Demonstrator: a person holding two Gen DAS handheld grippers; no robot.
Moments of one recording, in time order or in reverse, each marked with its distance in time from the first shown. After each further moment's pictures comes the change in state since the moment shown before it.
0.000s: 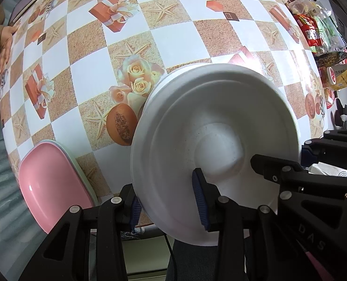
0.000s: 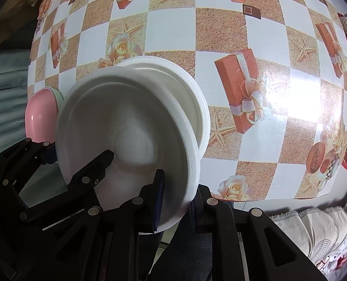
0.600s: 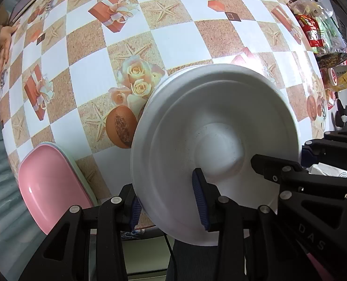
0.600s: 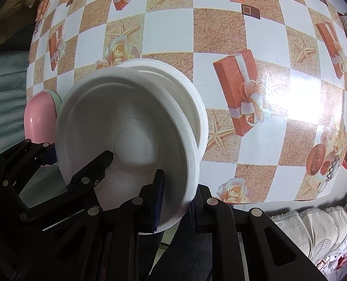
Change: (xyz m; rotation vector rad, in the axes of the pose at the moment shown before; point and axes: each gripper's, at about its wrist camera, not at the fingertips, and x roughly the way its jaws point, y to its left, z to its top) left arm -0.001 0.002 0.000 0.000 -0.003 0.005; right arm -0.002 -0.002 0.004 -0.006 -0.004 -0.004
